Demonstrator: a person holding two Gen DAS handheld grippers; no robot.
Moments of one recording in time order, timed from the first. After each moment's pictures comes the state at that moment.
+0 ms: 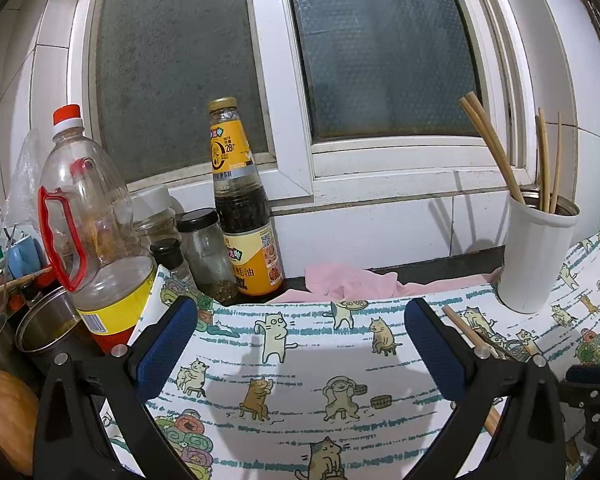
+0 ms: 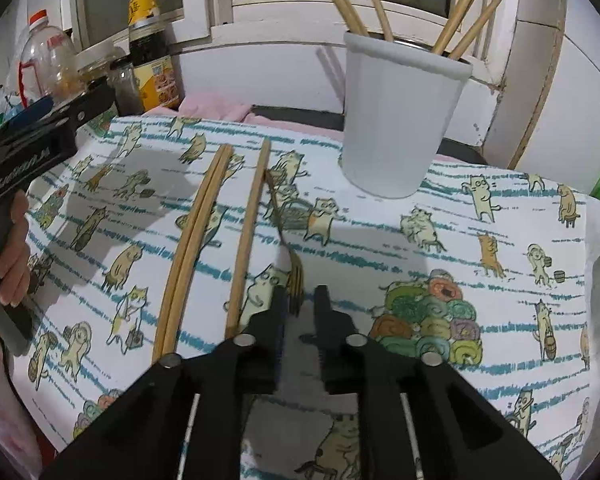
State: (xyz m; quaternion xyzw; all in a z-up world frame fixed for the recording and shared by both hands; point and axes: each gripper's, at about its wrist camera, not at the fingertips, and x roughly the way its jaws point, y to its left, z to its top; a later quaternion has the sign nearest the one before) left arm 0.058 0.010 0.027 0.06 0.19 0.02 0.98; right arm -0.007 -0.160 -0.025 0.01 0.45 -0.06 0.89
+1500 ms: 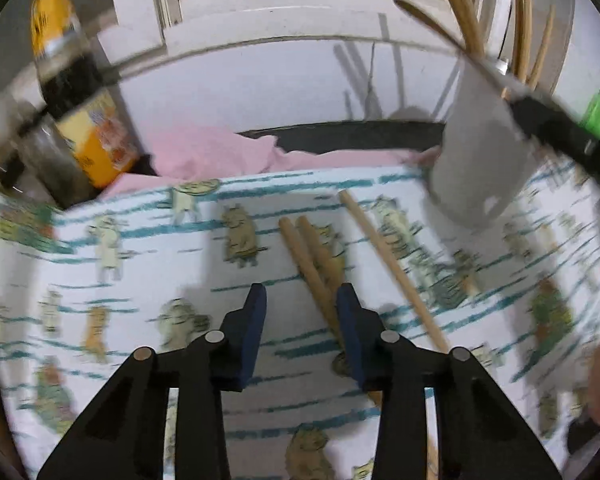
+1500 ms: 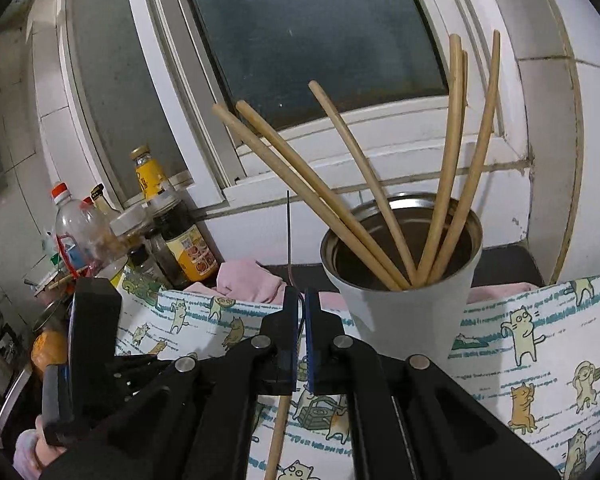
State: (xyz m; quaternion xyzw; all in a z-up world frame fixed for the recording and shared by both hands) left arm 0.122 -0.067 -0.026 0.08 0.47 -0.08 0.88; right arm 0.044 -0.216 0.036 0.14 0.25 0.03 0.96
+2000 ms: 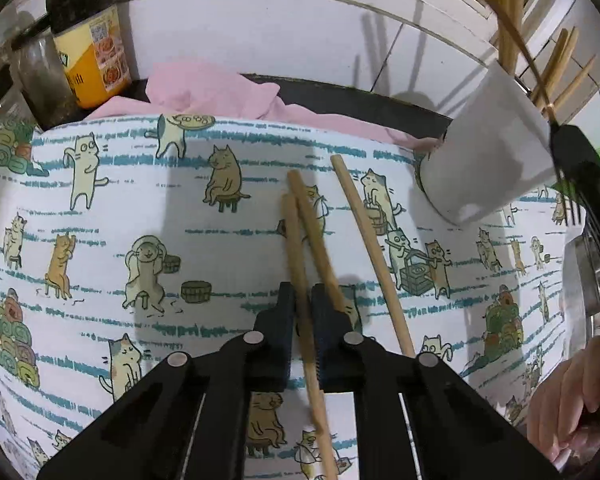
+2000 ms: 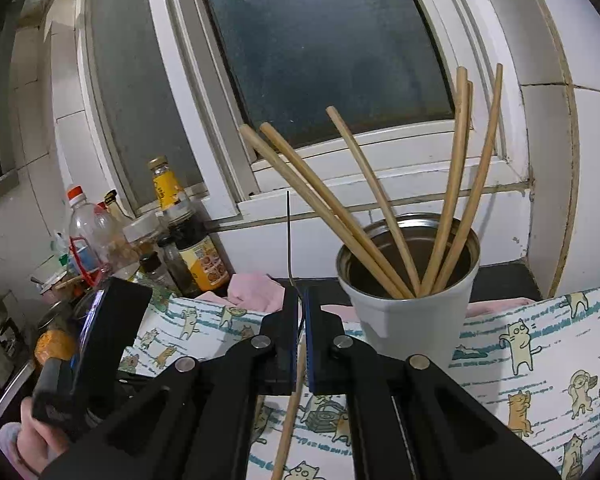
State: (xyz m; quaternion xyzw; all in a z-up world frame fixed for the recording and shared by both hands) left arm 0.129 -0.041 -0.025 -0.06 0.55 -0.11 0.82; right arm 0.026 -0.214 0.047 0.14 0.22 0.05 0.96
